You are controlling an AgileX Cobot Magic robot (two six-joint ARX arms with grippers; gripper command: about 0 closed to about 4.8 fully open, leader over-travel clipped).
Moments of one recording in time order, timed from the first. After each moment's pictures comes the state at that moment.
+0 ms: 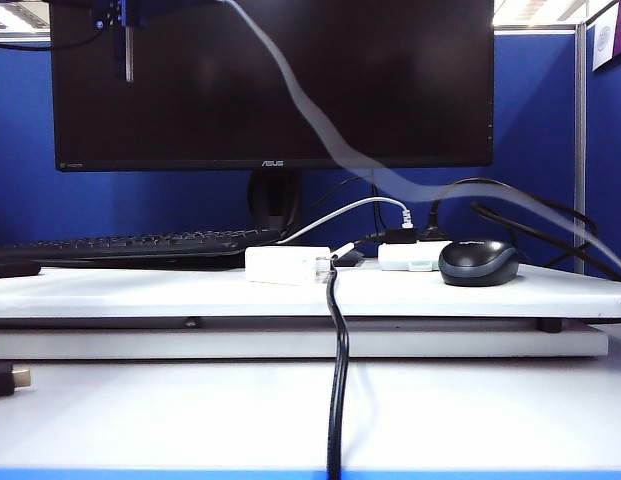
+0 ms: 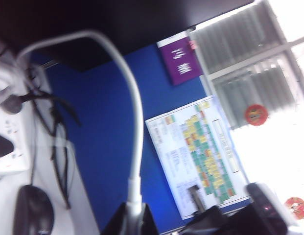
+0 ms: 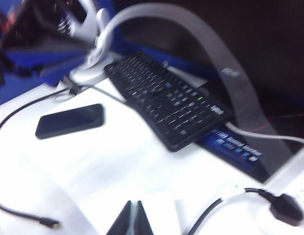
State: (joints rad) left arm -0.19 1.48 1.09 0.51 0.94 -1.18; right arm 0.49 1.11 1.09 -0.24 -0.35 0.05
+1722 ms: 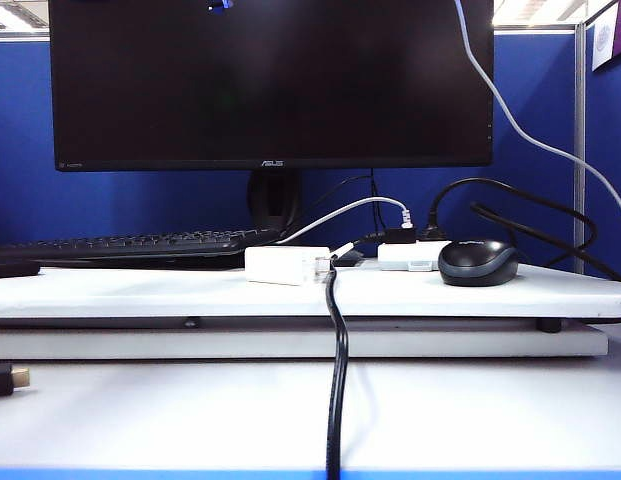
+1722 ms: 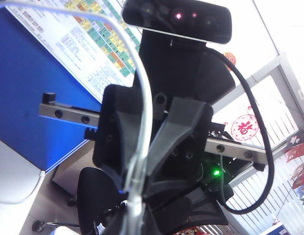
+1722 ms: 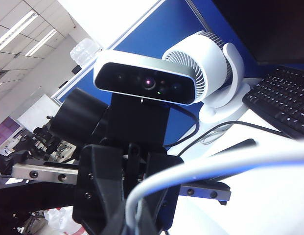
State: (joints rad) left arm -0.43 1.48 1.09 0.78 1.25 -1.19; right arm 0.53 1.21 1.10 0.17 -0.68 0.71
